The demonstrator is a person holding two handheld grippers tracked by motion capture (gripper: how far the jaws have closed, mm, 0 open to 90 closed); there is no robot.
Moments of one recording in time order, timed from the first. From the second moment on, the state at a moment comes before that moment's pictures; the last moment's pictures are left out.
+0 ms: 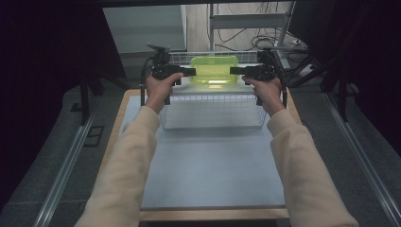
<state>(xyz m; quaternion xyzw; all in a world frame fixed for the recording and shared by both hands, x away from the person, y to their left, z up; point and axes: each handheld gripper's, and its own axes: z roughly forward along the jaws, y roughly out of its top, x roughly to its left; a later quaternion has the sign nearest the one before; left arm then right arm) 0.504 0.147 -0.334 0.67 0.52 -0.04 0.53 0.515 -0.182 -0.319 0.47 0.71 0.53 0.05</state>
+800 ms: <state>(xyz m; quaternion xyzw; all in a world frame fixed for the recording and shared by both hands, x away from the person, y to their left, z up) 0.434 0.174 -0.325 0.66 0.47 0.02 0.58 0.464 -0.202 -0.305 0.40 0.73 0.55 0.11</state>
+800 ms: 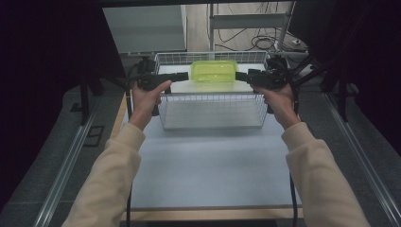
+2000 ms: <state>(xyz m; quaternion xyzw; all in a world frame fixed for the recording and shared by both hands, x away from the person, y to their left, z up) 0.263 0.156 -0.477 0.75 0.42 0.03 0.52 0.303 -0.251 -0.467 0.31 0.80 0.50 0.09</state>
